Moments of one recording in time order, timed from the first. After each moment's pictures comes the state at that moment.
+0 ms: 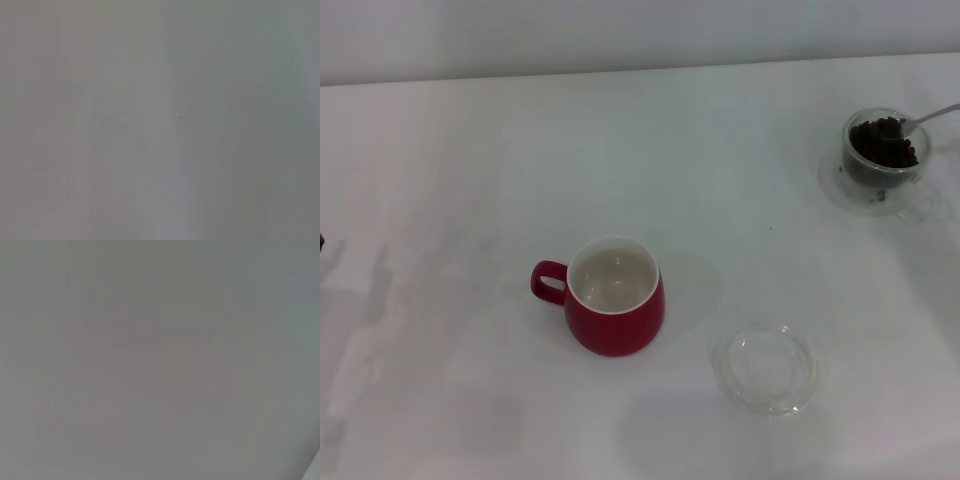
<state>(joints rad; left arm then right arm) -0.26 -2.08 2.60 0.07 -0.93 1.51 -0.01 0.33 2.00 -0.30 -0.24 1.83 1.22 -1.43</state>
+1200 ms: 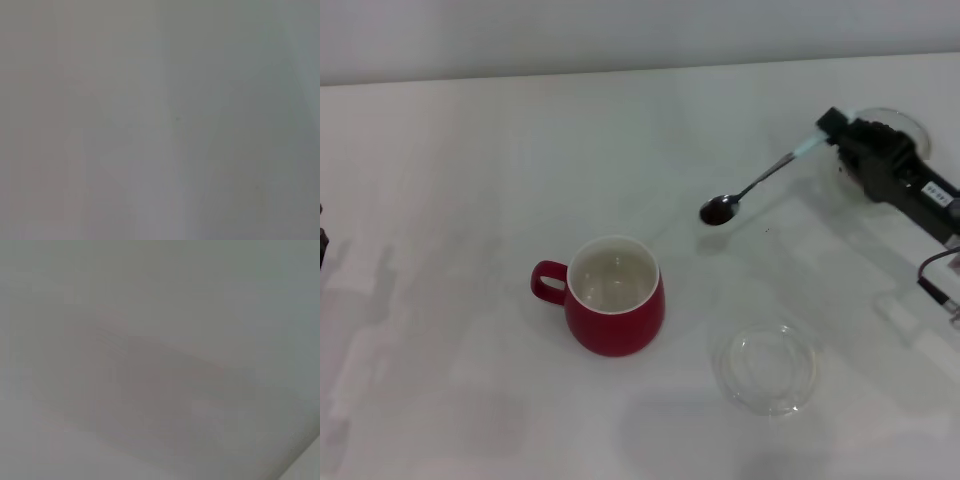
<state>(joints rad) -0.26 -2.08 2.60 0.07 -0.93 1.51 0.00 0.40 2.01 -0.60 -0.05 1.82 1.48 -1.48</state>
